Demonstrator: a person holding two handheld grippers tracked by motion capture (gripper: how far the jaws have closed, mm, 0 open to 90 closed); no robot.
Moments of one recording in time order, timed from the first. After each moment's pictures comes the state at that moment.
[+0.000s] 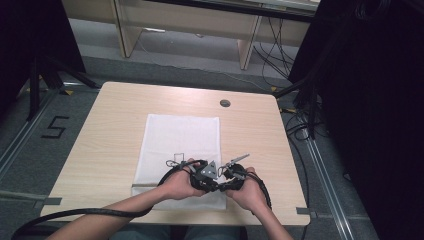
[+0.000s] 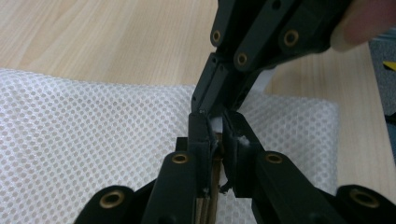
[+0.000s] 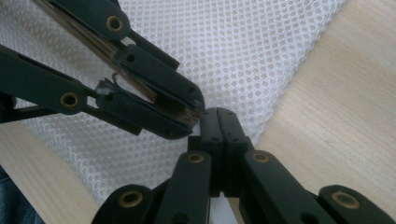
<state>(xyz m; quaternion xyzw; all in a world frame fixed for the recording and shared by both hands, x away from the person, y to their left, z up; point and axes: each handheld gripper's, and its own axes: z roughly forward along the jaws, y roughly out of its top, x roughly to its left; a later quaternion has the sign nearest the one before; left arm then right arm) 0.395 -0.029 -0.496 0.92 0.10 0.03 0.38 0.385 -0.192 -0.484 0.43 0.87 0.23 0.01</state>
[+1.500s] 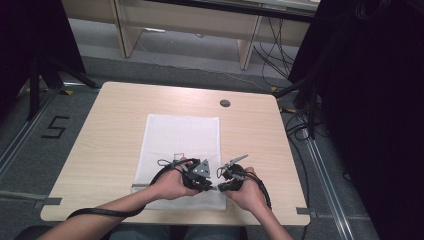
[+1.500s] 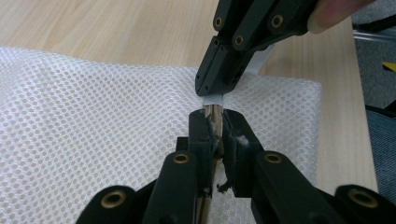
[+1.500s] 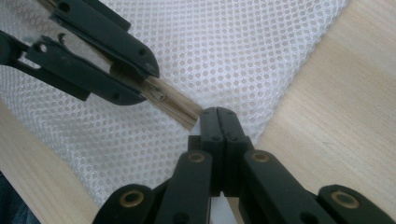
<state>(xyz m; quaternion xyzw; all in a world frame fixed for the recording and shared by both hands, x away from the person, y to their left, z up) 0.390 -0.006 -0.486 0.92 0.11 0.04 0.37 0.384 -0.191 -0.485 0.42 0.88 0.23 0.03</state>
